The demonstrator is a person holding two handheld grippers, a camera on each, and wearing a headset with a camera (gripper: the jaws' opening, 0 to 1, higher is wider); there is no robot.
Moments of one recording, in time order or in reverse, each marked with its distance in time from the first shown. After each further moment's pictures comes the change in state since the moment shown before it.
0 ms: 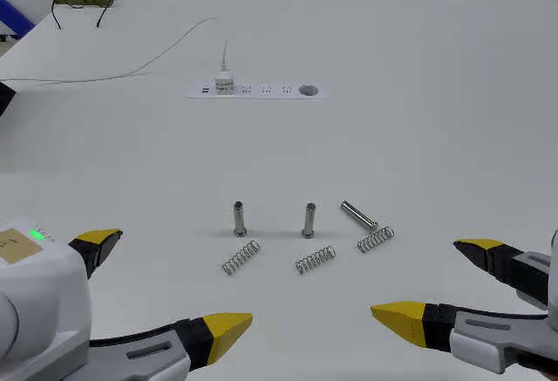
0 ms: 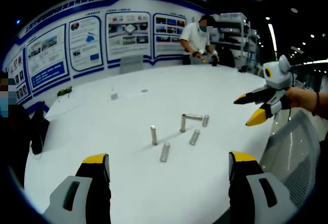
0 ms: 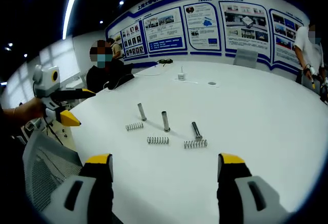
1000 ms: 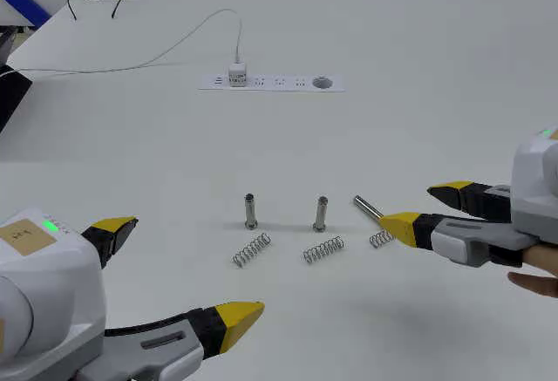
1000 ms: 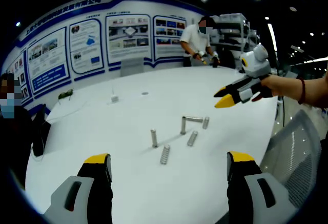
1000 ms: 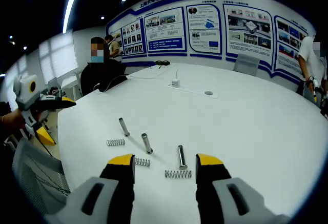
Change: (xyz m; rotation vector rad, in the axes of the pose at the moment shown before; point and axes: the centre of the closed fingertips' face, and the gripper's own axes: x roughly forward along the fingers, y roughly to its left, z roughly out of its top) left arm 0.000 0.000 0.003 0.011 -0.018 0.014; right arm 0.052 -0.038 0.048 -0.053 0.002 -0.023
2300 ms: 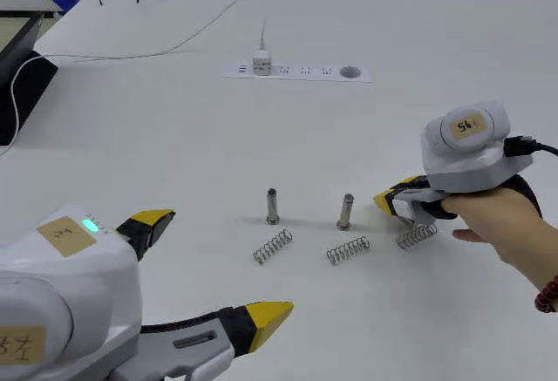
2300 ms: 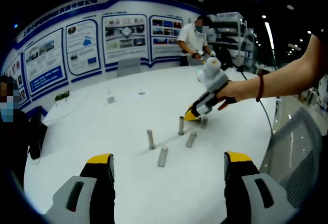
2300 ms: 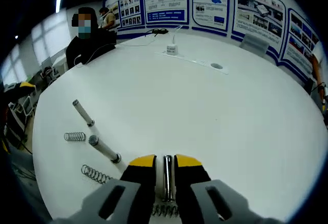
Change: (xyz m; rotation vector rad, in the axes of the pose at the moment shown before) left arm 0.014 -0.002 -0.003 0.015 0.001 -0.022; right arm 0.110 -0.030 -0.037 -0.046 0.257 -0.034
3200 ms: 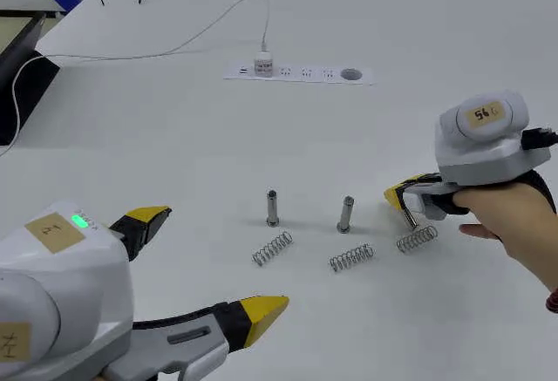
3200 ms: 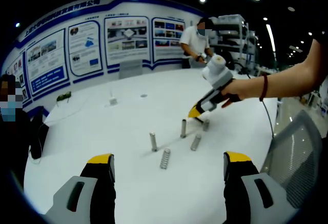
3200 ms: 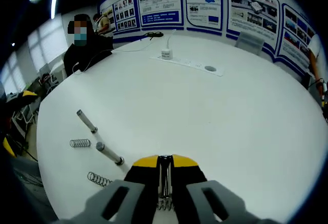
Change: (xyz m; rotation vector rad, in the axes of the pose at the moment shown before) left arm -0.004 0.004 0.006 -0.010 -0.021 0.011; right arm -0.030 0.002 0.013 0.034 -0.030 0.001
